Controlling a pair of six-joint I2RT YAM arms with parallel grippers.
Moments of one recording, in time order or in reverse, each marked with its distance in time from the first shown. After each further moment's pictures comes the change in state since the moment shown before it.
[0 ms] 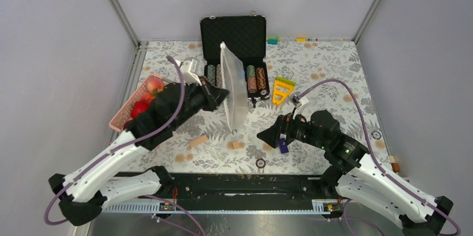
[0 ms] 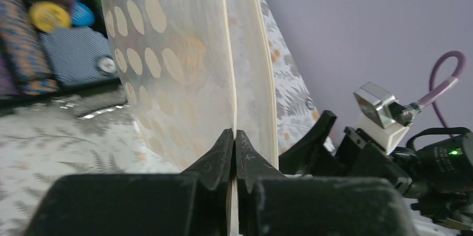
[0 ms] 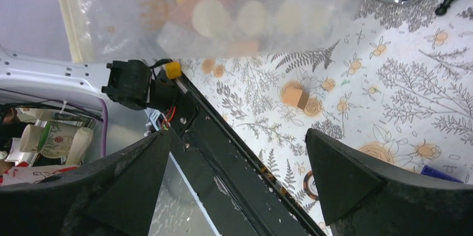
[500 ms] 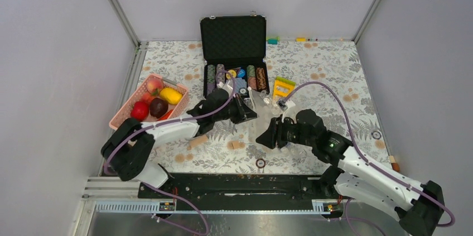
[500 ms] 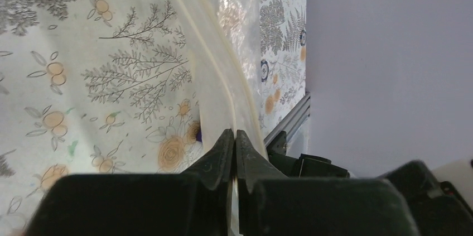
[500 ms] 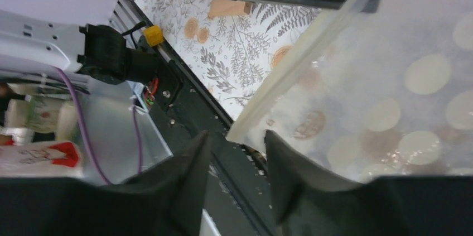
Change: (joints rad) left arm 0.109 0.560 -0.290 0.619 0.445 -0.387; right arm -0.004 0.162 -0.068 0.084 -0.085 -0.003
